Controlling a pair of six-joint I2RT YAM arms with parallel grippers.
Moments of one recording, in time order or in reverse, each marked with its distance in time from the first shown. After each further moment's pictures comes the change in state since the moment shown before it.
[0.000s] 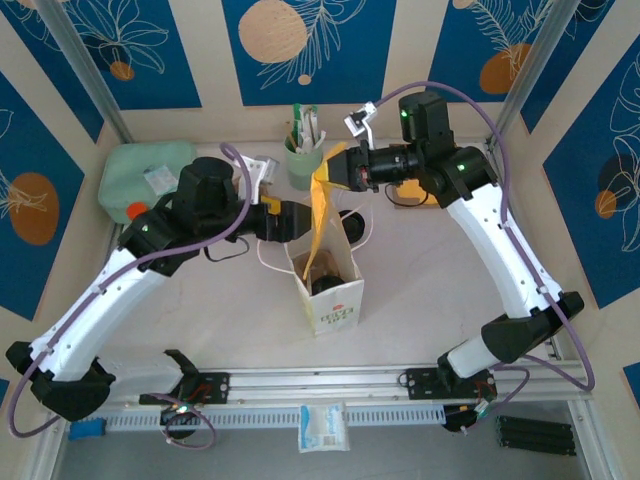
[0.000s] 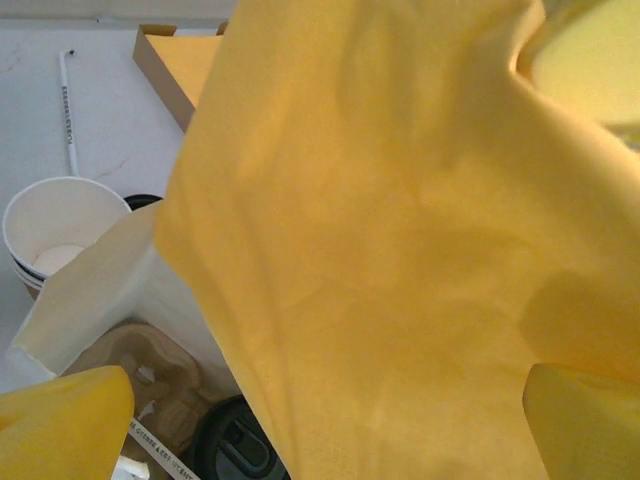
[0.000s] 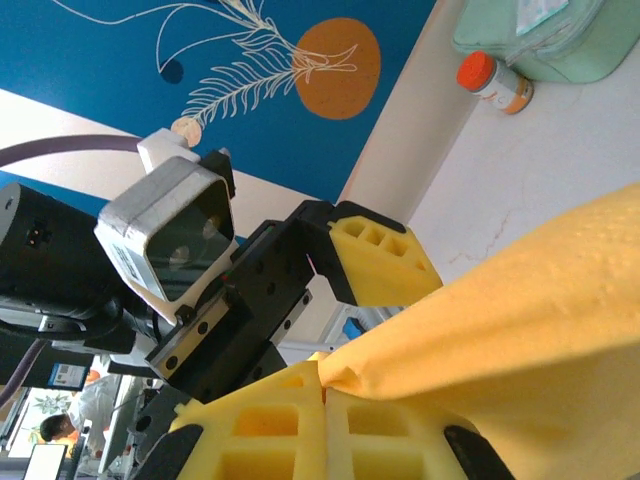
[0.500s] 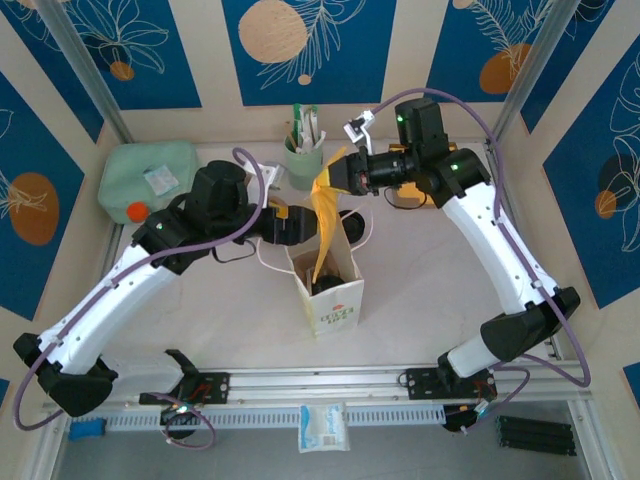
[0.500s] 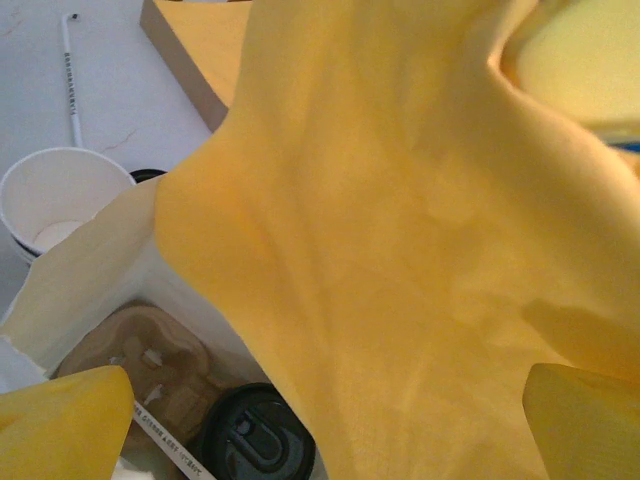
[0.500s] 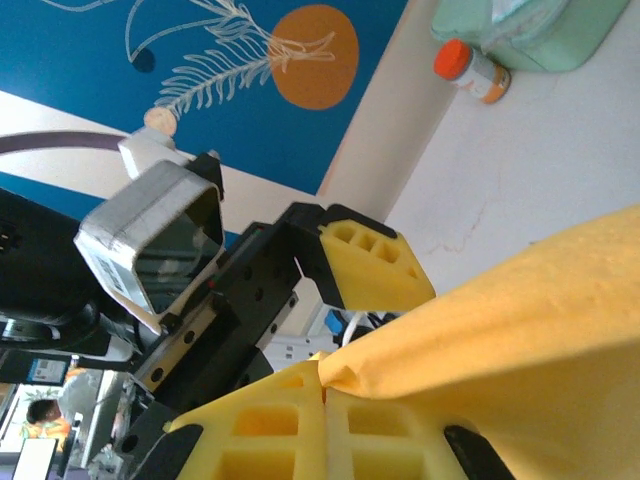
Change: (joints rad) left arm -0.010 0.021 -0.048 0.015 -0.020 0.000; right arm -0.006 0.006 -0.082 0.005 -0.015 -0.075
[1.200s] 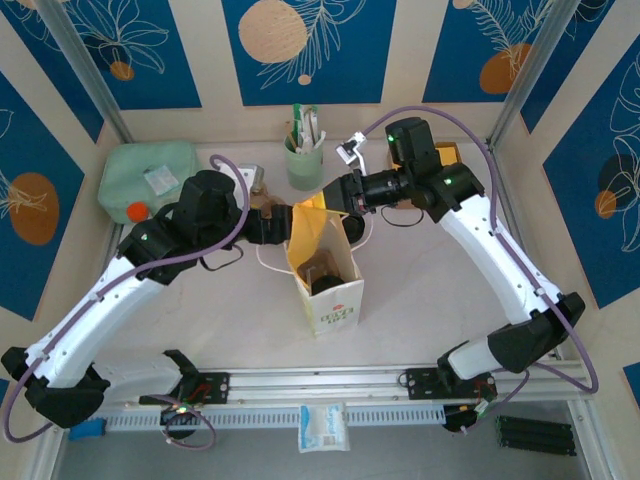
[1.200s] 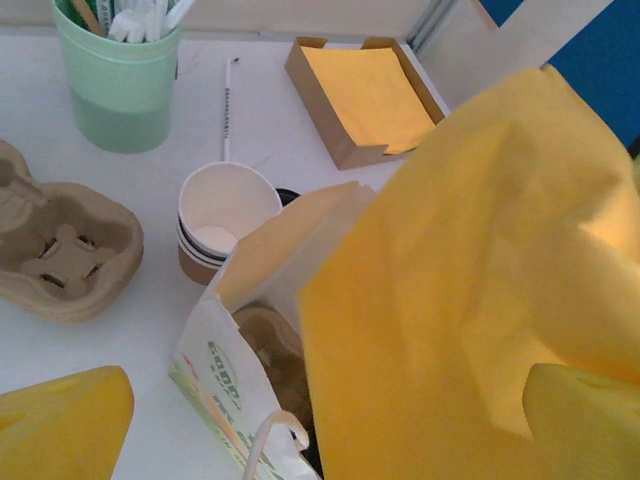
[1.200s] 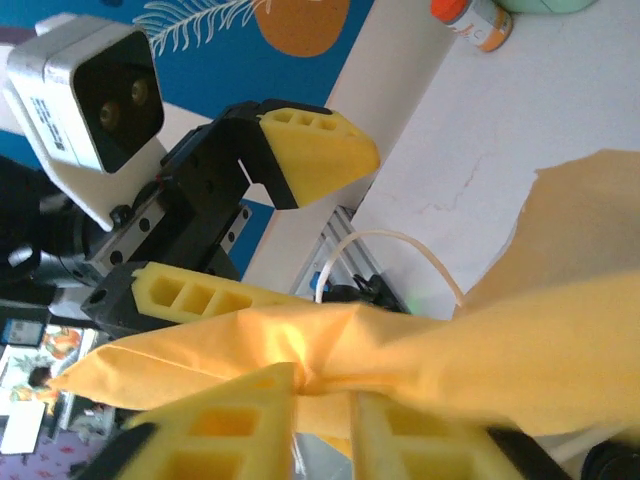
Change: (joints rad) left arm -0.003 -0.074 -0.027 -0.069 -0.267 -0.016; right arm 0.046 -0.065 -0.121 -0.008 0.018 -0.061
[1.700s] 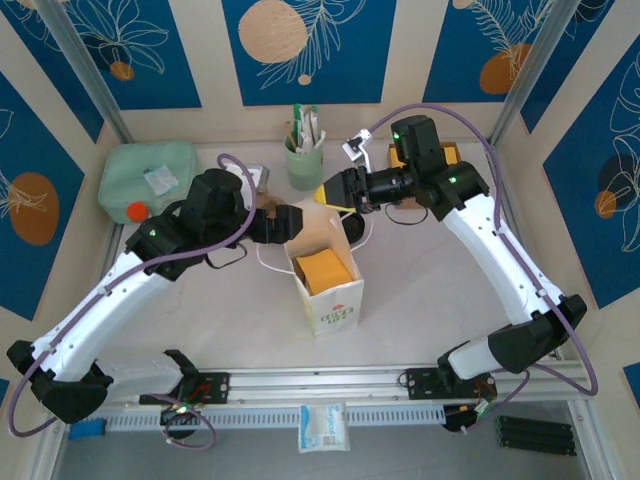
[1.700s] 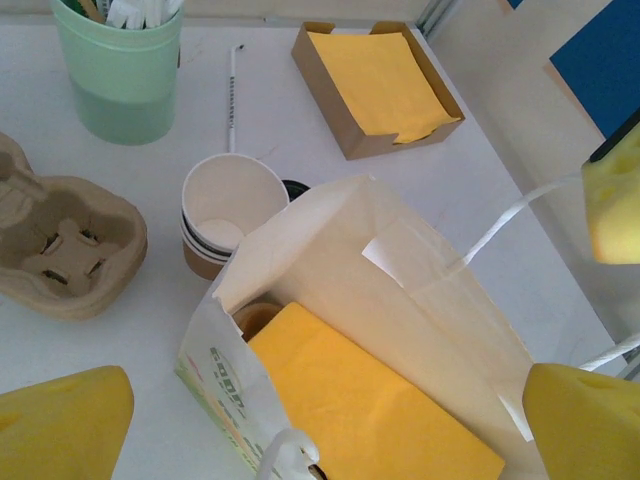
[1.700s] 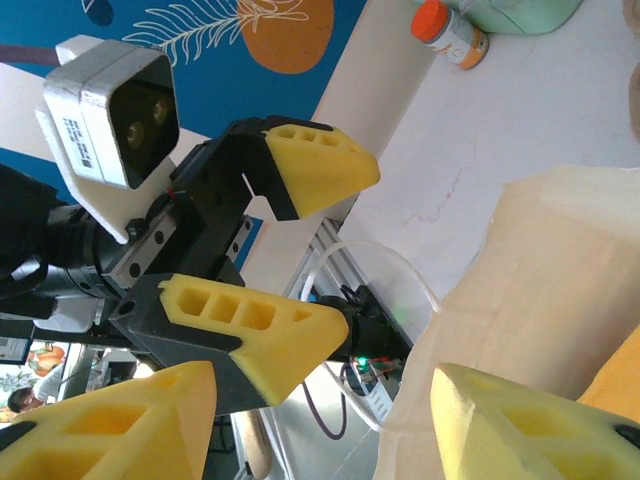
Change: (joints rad) left arm 0.000 0.032 0.000 0.001 0.001 0.015; right arm -0.032 -0.002 0.014 -0.019 0.016 -0.013
